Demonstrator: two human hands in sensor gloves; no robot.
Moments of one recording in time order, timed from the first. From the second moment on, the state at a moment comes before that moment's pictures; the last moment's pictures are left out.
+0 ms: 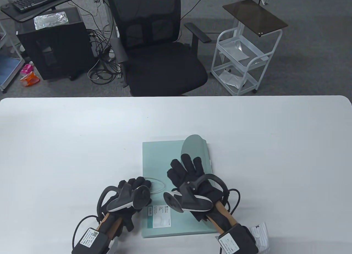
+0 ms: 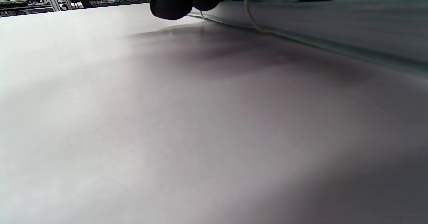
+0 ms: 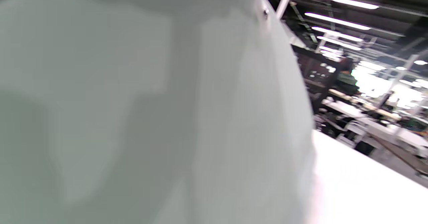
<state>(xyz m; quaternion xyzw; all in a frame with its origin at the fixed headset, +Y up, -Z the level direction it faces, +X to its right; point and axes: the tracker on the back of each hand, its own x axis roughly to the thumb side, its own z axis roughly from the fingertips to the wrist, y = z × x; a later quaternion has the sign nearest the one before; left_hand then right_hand) -0.176 -0.775 -0.287 -0.15 -0.19 -0.03 0.97 0.032 -0.662 -0.267 -0.27 0.04 -0.95 0.16</state>
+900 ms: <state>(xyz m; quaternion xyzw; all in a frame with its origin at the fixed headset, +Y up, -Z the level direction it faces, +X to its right) -0.176 -0.775 -0.286 -0.15 -0.18 -0.04 0.97 0.225 -0.772 -0.306 0.13 -0.22 -0.97 -0.01</state>
